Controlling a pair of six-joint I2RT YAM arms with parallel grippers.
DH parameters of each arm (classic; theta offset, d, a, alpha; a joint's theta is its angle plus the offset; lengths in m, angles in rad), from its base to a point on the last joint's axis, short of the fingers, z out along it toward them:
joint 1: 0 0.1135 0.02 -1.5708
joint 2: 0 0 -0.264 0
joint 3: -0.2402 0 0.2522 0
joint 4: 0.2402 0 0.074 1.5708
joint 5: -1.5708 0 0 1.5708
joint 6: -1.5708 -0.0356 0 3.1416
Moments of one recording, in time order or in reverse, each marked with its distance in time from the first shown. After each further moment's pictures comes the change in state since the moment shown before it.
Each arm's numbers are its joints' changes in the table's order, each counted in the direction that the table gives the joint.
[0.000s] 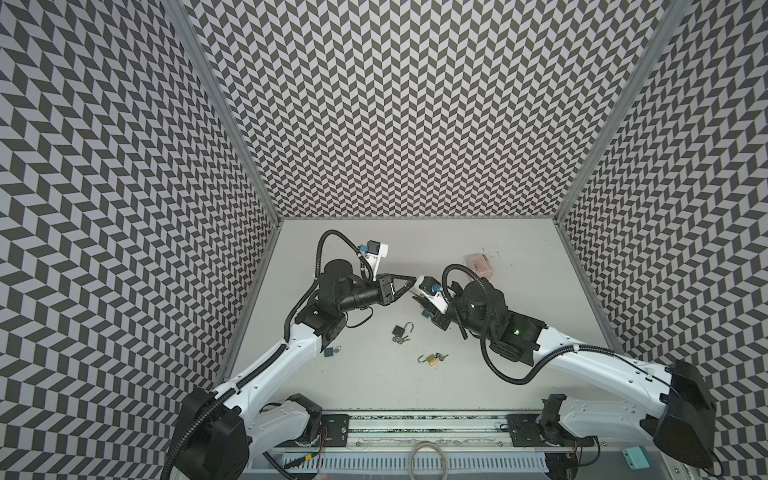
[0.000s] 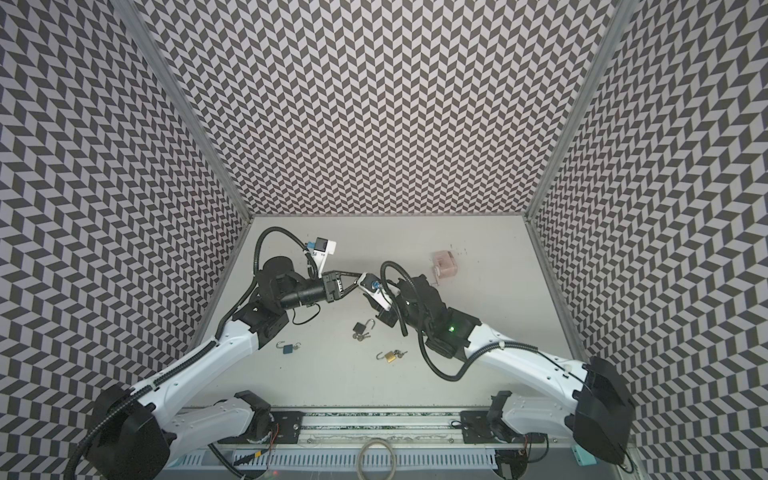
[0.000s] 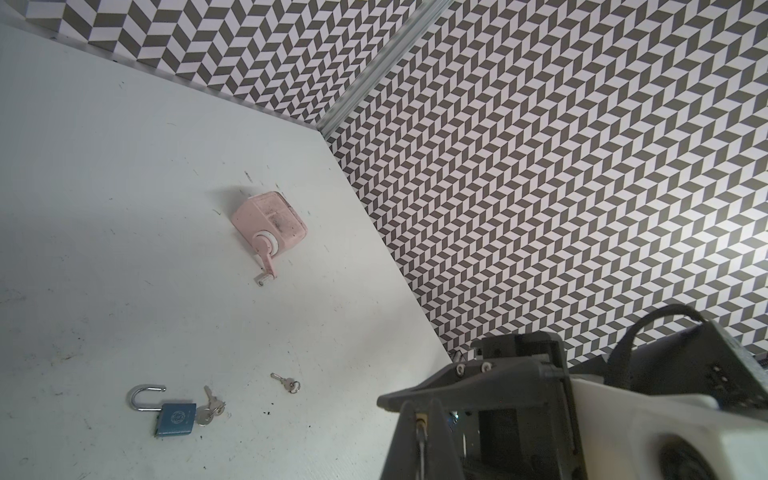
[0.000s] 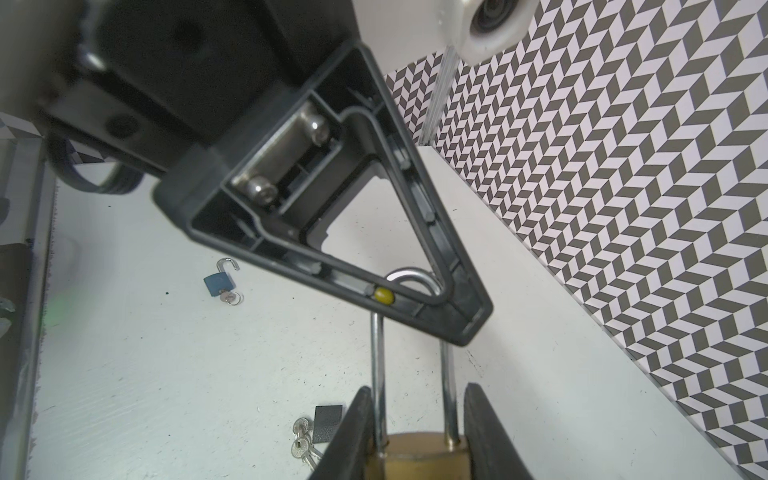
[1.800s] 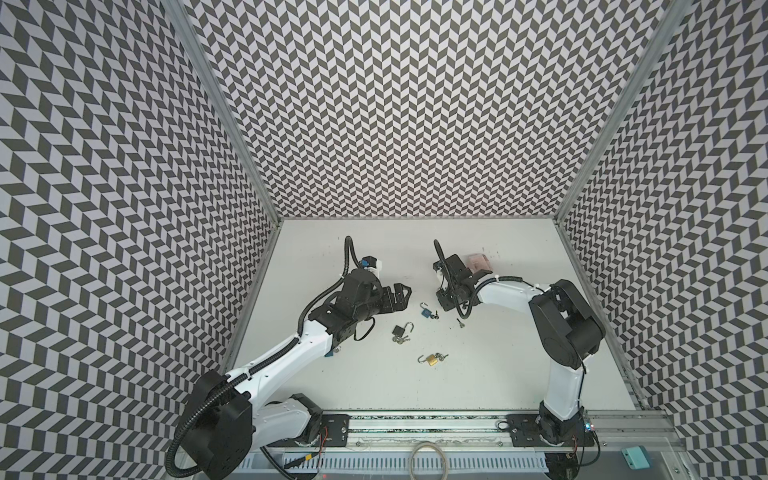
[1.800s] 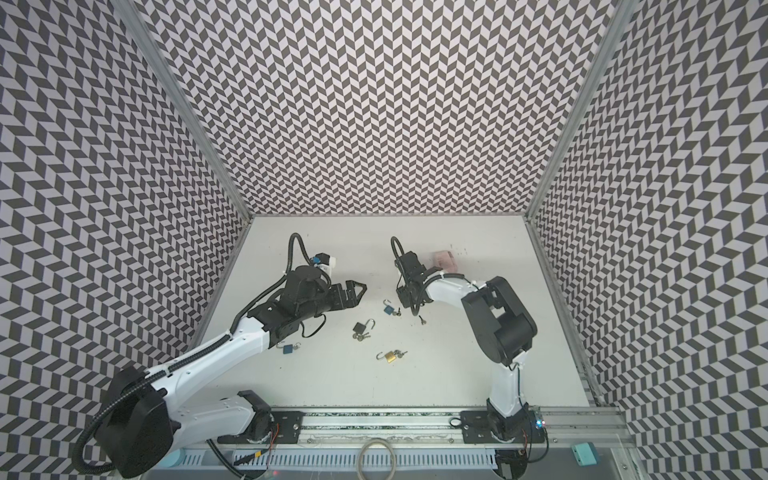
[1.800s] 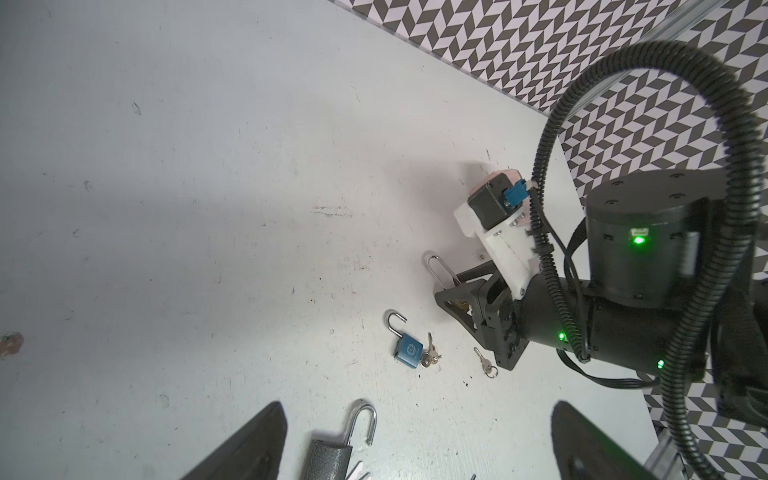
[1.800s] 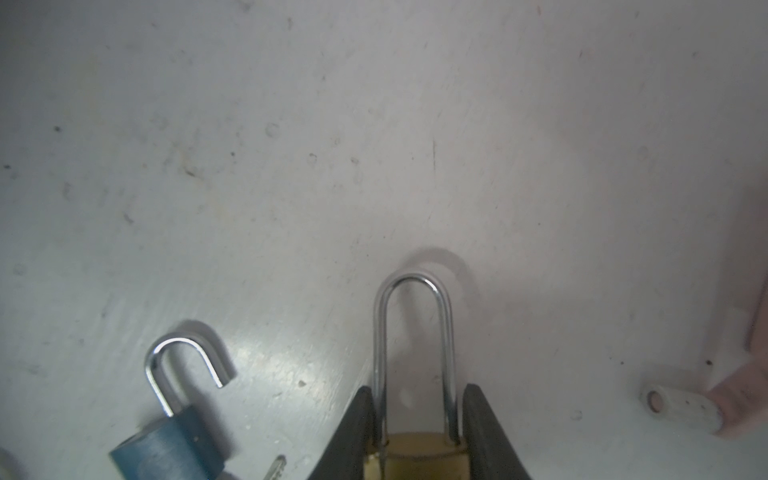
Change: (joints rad) left arm -0.094 0.076 -0.002 0.356 0.603 -0.132; right arm -0.358 0.703 -0.335 0.464 -0.031 -0.370
